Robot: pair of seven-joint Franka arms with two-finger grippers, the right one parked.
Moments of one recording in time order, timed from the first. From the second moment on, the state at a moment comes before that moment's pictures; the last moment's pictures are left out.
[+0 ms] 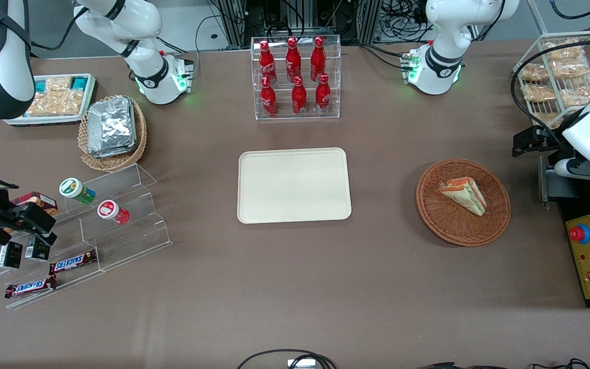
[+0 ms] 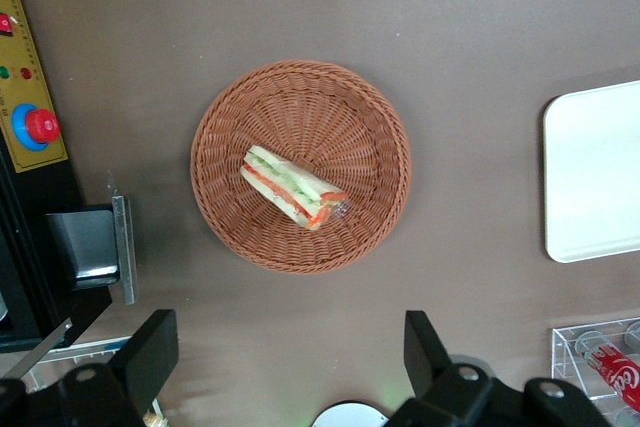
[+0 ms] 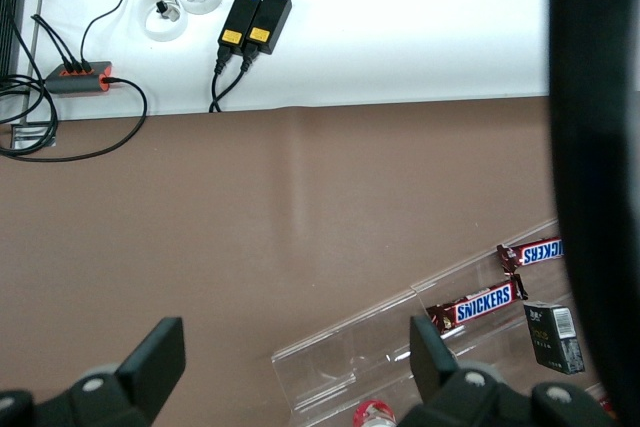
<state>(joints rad) 0.01 0.07 -0.04 -1.53 0.01 1.47 0.12</state>
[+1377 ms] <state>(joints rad) 0.05 0.03 -0.03 -2.27 0.02 2.22 -0.42</state>
